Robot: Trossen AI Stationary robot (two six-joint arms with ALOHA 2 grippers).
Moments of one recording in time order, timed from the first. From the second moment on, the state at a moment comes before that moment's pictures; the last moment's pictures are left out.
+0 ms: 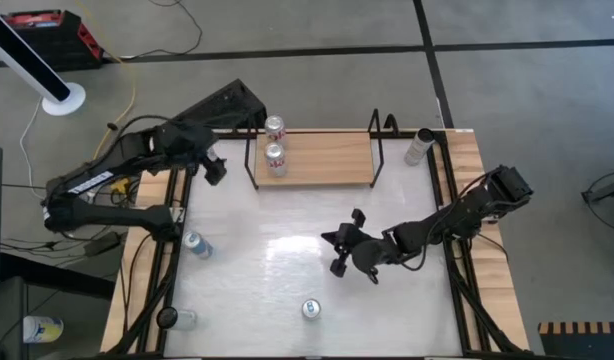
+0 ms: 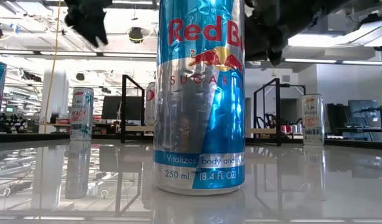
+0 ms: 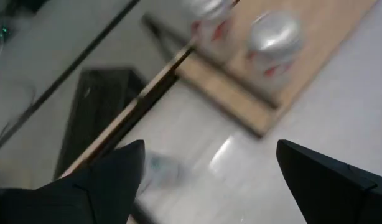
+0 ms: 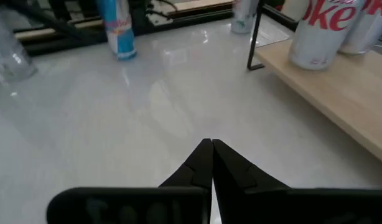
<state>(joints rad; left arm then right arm) 0.45 0.99 1.22 -1.06 -0.39 -0.10 0.39 1.58 0.88 0.14 0.70 0.44</state>
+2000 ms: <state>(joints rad) -0.06 0.57 0.66 -0.17 0.22 -0.28 0.62 2.01 1.85 -0.56 0.40 0.21</state>
